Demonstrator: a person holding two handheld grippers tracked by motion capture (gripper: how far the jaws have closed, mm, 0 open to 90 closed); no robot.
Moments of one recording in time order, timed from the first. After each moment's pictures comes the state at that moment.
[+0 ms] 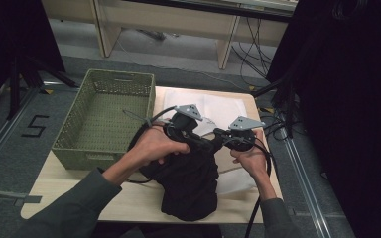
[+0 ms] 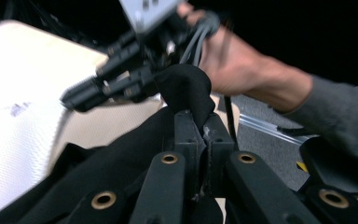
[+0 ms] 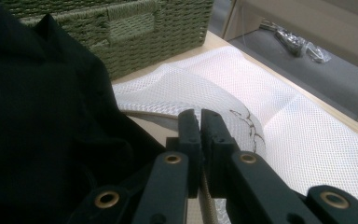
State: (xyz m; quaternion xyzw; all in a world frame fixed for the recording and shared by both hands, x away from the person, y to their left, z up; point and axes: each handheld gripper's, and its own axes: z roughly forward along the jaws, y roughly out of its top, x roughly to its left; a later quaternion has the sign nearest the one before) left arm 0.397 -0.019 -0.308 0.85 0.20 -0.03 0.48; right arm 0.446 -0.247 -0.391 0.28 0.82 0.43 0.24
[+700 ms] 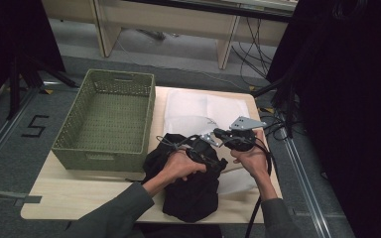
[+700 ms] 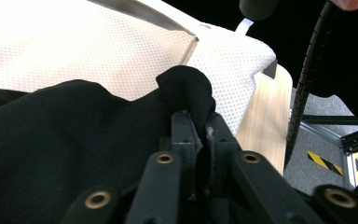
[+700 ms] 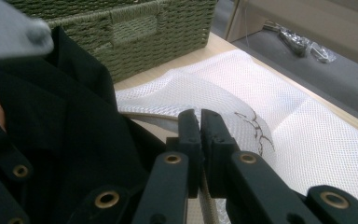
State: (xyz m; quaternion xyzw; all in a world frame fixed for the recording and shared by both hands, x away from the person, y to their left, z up) left arm 0.421 -0.079 -0.424 0.87 0.24 -0.05 0.43; right arm 0.445 -0.247 -0.393 0.29 0.82 0.44 0.23
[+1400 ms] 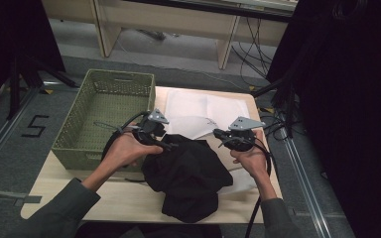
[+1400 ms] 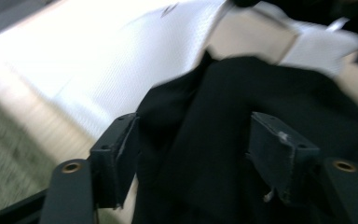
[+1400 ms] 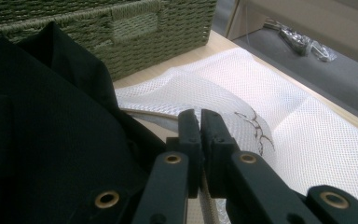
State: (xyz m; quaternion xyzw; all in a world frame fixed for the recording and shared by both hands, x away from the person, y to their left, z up) left arm 0.421 0.058 -0.362 0.86 0.32 0.11 0.38; right arm 0.445 -0.246 -0.393 0.29 0.82 0.43 0.23
